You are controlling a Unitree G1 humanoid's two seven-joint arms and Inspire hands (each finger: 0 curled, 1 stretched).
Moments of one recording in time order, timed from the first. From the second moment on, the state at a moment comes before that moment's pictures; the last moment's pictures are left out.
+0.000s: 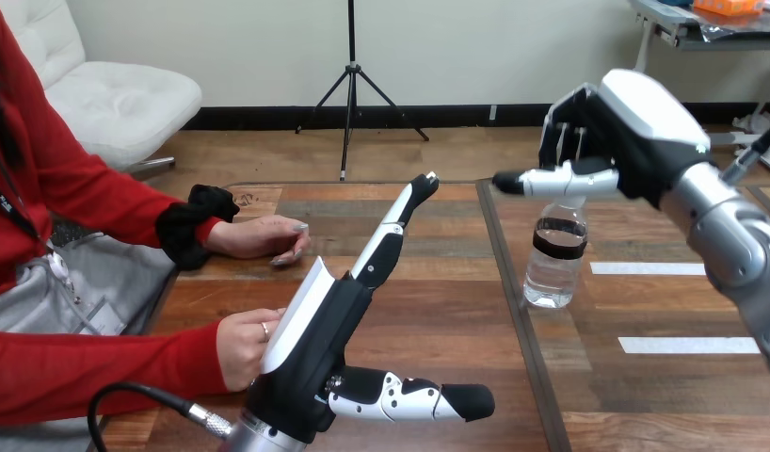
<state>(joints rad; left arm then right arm) 0.10 0.14 -0.22 0.14 0.20 -0.81 -0.13 -0.63 -0.60 0.19 0.61 -0.51 -0.31 0.11</state>
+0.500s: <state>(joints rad) 0.06 0.15 -0.21 0.19 0.20 -0.81 -0.14 -0.51 -0.60 0.13 0.43 -0.44 -0.29 0.17</state>
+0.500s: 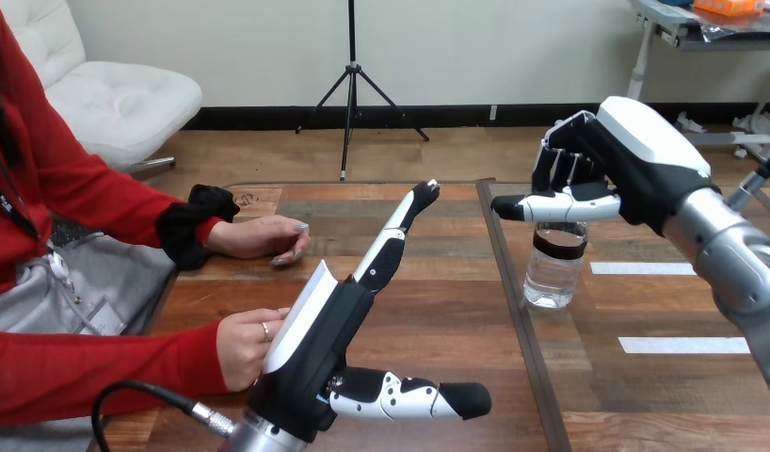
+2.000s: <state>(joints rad) -0.04 0.17 -0.19 0.24 0.13 -0.86 -0.18 -0.62 -0.57 -0.01 0.81 -0.32 -0.66 -0.12</state>
